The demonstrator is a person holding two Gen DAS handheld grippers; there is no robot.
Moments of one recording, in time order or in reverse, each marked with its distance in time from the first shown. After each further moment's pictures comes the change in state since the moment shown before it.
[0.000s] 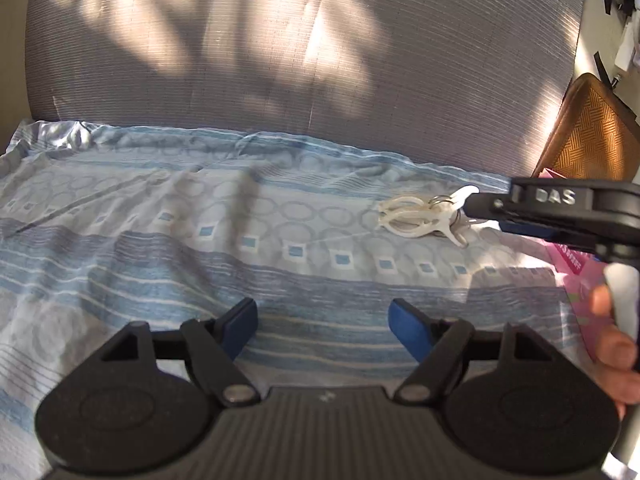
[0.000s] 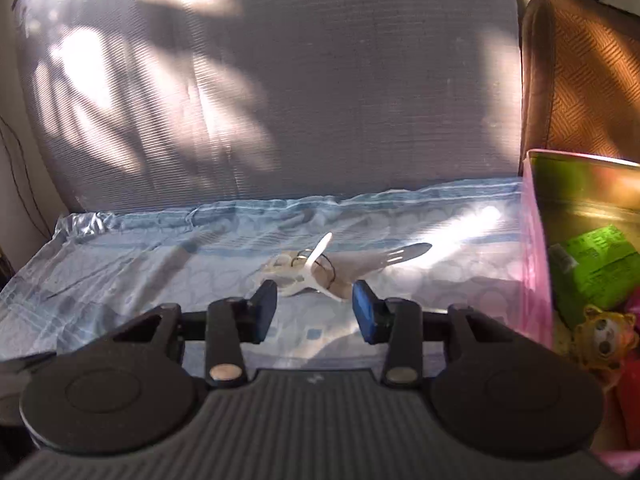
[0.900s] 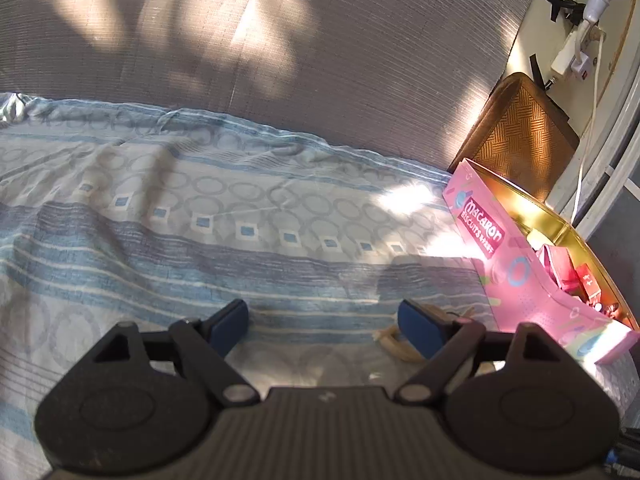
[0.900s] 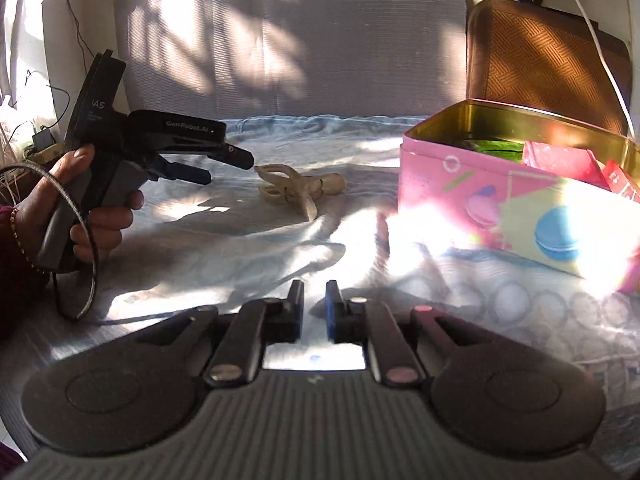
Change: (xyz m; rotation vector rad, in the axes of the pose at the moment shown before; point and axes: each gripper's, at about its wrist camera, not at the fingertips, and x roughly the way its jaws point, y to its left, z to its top) left arm -0.010 -0.013 -0.009 -0.032 0.051 -0.257; right arm -0.206 -0.038 -0.141 -0.213 0.000 0.035
